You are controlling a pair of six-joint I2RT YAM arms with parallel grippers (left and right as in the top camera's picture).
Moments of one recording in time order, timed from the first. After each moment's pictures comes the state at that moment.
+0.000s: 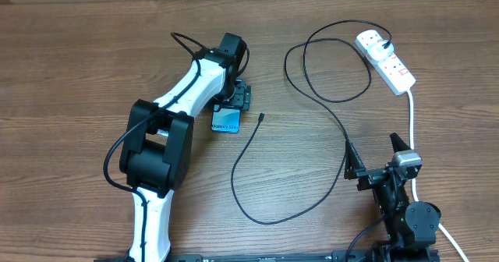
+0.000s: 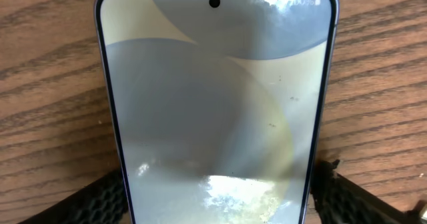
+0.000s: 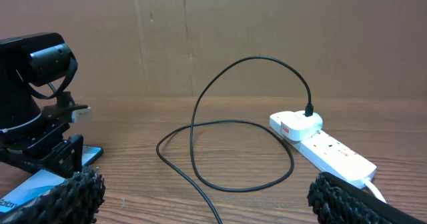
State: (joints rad) left arm -0.37 2.22 1.67 -0.89 -0.03 -0.28; right arm 0.01 0.01 0.02 -0.02 -0.16 0.06
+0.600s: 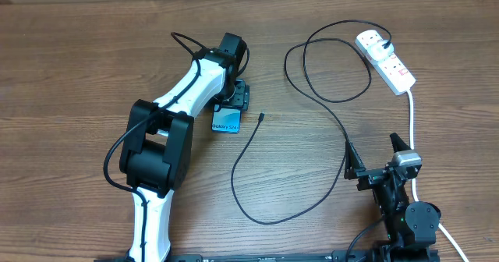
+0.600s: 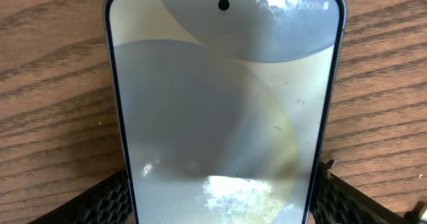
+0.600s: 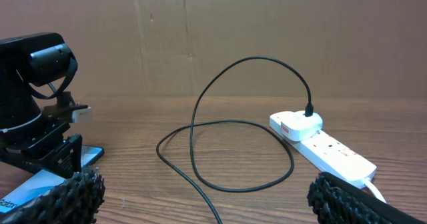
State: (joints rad) left arm -0.37 2.22 1.67 -0.89 -0.03 -0.28; right arm 0.01 0.01 0.02 -0.02 -0.16 0.06
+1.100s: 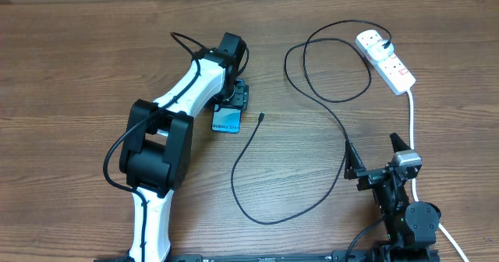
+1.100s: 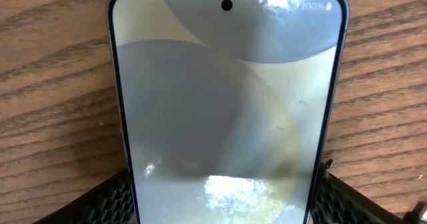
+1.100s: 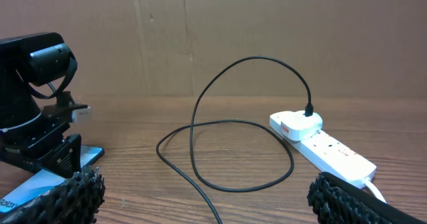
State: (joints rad) left arm -0.37 2.22 1.67 -0.89 -0.03 -0.28; right arm 0.01 0.01 0.02 -0.02 -0.16 0.06
